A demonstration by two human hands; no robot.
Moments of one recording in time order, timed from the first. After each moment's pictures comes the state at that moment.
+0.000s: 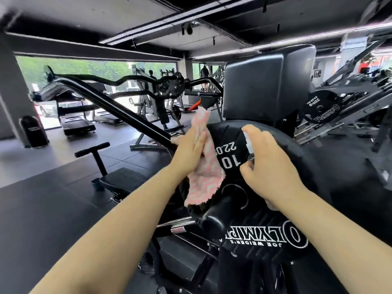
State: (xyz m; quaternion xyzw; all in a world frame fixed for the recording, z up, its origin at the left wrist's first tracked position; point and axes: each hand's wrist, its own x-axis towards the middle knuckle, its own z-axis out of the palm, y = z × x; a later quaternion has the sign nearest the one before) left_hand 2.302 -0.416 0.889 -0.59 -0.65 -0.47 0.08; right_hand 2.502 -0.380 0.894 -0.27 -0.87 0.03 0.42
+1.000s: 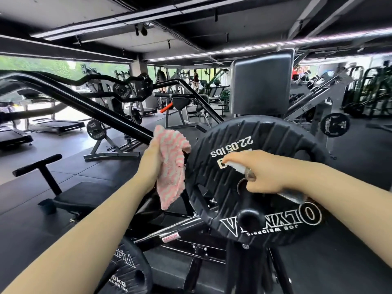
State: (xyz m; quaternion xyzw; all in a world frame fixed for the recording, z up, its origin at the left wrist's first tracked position) left_hand 2.218 -0.468 0.879 -0.40 -0.56 -0.68 -0.25; right_hand 2.460 -0.411 0.909 -0.28 -0.96 0.03 0.06
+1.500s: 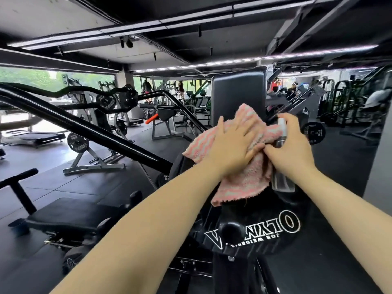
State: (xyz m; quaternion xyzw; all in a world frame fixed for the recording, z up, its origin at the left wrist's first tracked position) left_hand 2.361 -0.378 0.920 -0.77 -0.51 -0.23 0.31; right_hand 2.511 -0.388 0.920 -0.47 -0.70 0.10 0.54
